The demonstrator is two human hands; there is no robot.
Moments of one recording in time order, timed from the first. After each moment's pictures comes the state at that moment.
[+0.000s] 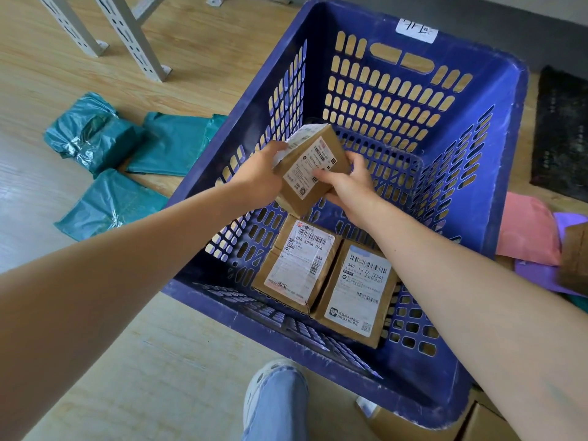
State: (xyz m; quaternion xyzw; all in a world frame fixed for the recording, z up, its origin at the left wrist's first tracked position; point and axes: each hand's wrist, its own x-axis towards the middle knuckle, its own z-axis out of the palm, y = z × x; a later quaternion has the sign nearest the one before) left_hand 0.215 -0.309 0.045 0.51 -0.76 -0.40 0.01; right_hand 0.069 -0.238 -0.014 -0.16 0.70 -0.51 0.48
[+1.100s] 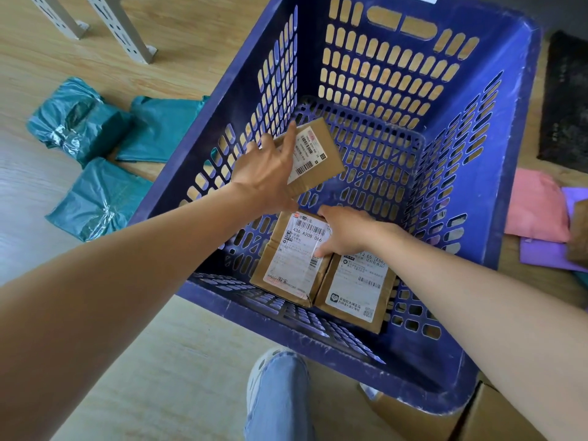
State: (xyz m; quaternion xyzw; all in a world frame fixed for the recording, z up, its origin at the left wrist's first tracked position) left_hand 0.207 -0.292 0.020 0.39 -0.90 -0.09 -0.14; right_hand 0.089 -0.181 -0.019 -0.55 0.73 0.10 0.40
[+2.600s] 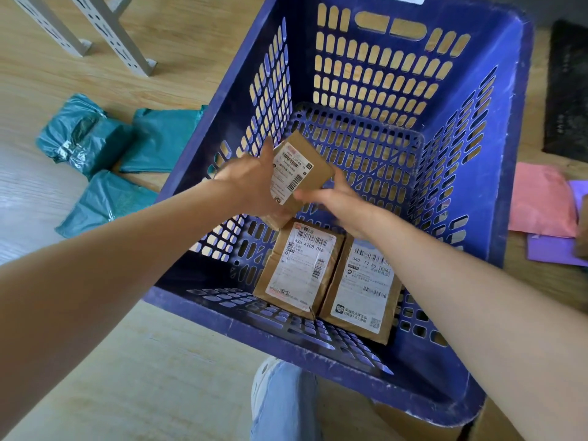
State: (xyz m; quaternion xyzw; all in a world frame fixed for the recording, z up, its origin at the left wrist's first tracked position) left_hand 0.210 -0.298 0.044 0.42 -0.87 -0.11 -0.24; right_hand 0.079 -0.206 -0.024 -0.21 0.70 -0.36 0.59
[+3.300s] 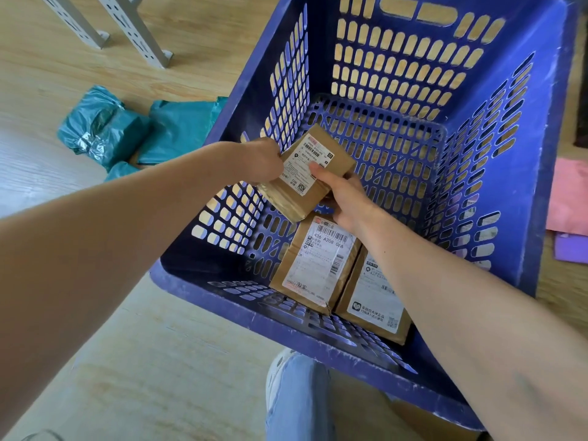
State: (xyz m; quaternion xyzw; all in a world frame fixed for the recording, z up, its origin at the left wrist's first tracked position) left_hand 0.205 -0.328 0.046 0.49 -0.79 -0.27 -0.26; right_hand 0.101 -0.230 -0.064 -0.01 0.60 -0.54 0.59
